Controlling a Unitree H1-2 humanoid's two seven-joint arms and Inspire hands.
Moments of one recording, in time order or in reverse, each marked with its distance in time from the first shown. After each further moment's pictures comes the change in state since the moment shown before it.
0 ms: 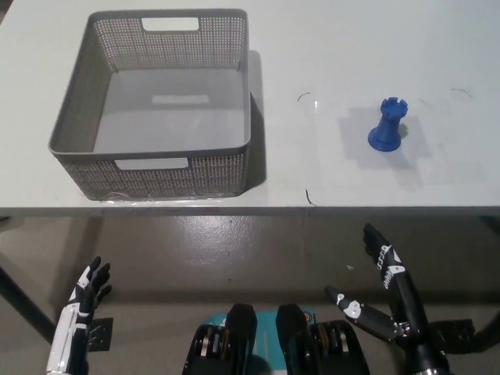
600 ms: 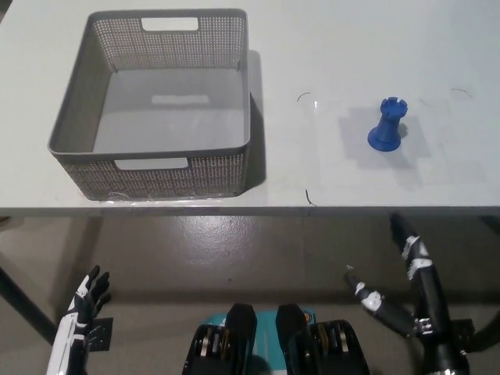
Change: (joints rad) left_arm 0.030 0.001 0.000 0.017 -0.019 -0.034 -0.011; right_arm 0.021 0.000 -0.046 -0.143 -0.090 -0.006 -0.081
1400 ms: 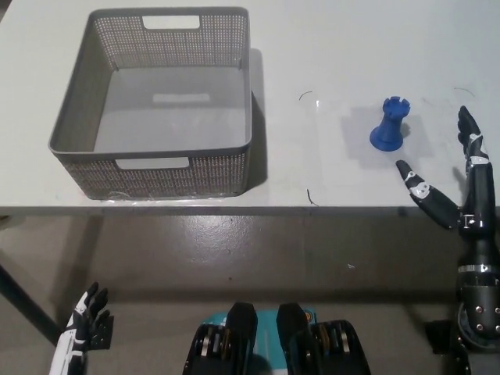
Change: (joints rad) left_arm 0.032 0.000 0.002 0.032 -0.007 -0.035 -0.004; right_arm -0.331 -0.054 -0.177 0.199 -0.071 0.067 -0.084
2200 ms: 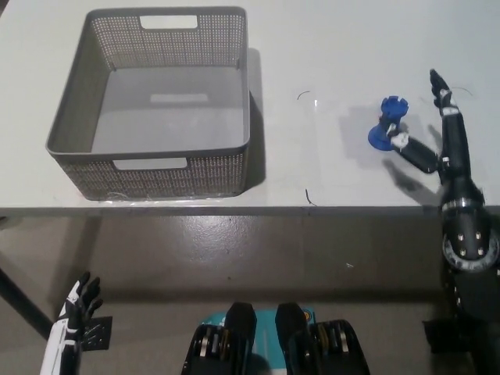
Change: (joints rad) left_arm -0.028 0.002 0.024 -0.005 -0.005 0.009 0.000; right_arm -0.311 -0.077 0.052 0.431 -0.014 -0.012 -0.022
